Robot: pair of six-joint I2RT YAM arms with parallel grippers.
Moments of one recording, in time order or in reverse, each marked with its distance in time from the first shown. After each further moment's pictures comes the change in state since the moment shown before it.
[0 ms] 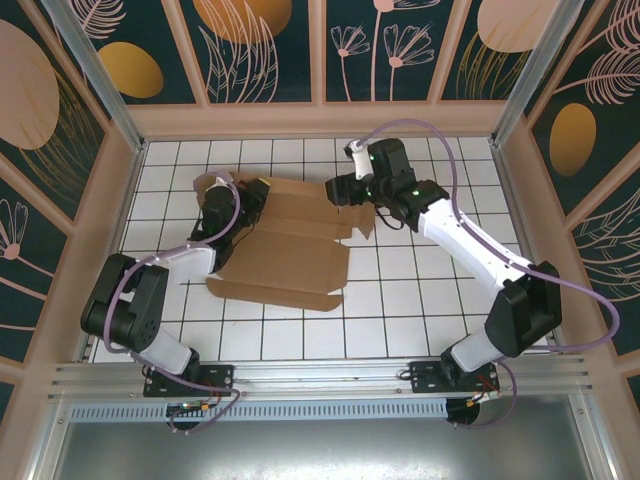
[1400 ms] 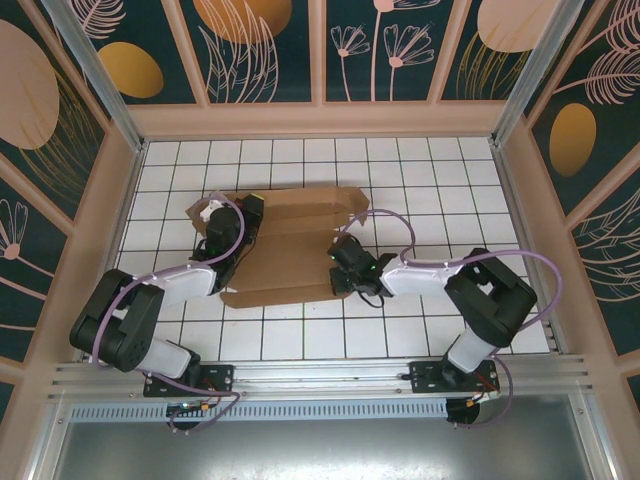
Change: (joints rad) left arm -0.068 -0.086 -0.146 0.038 -0.223 -0.042; right arm 0.299 0.142 -0.511 0.204 0.242 0.352
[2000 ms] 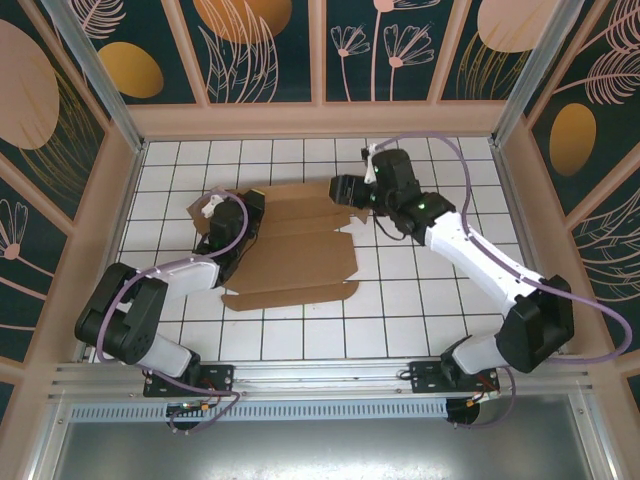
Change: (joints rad) left arm 0.000 0.042 0.059 -0.039 -0.032 -0.006; right arm -0.282 -0.186 0.500 -0.192 -0.179 -0.001
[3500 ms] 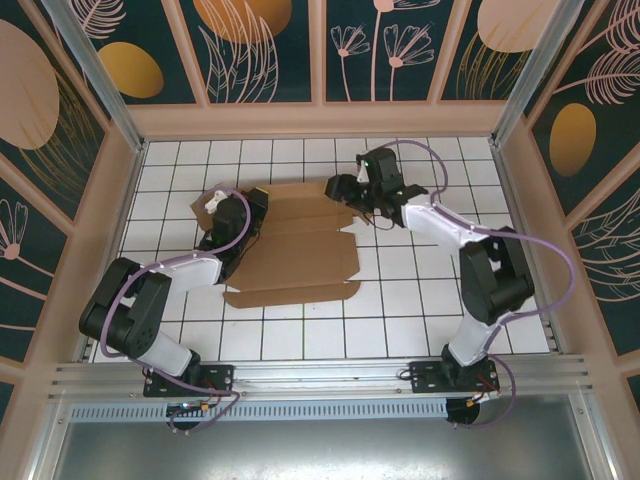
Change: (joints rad) left arm 0.000 0.034 0.050 -0.027 0.015 0.043; right arm -0.093 0.191 -0.119 0.190 -0.147 0.131
